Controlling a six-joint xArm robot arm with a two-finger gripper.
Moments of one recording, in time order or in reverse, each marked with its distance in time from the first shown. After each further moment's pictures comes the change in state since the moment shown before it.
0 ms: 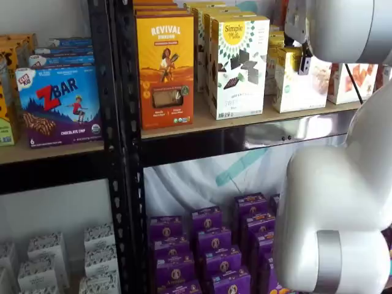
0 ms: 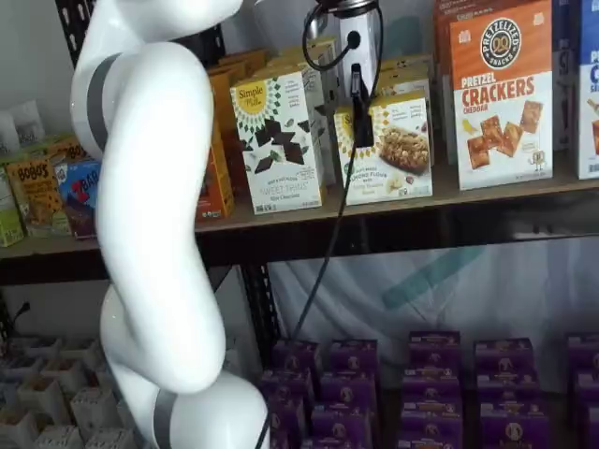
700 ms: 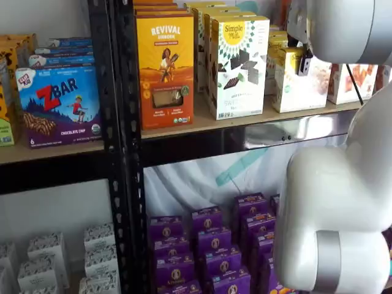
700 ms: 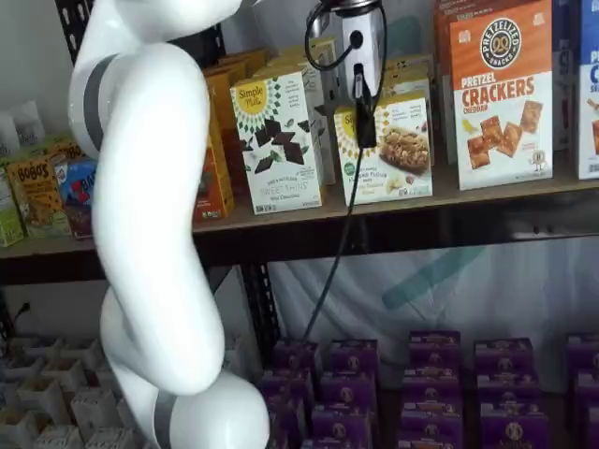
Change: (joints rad) arm -0.021 -0.014 0.014 0.016 -0.005 -0.019
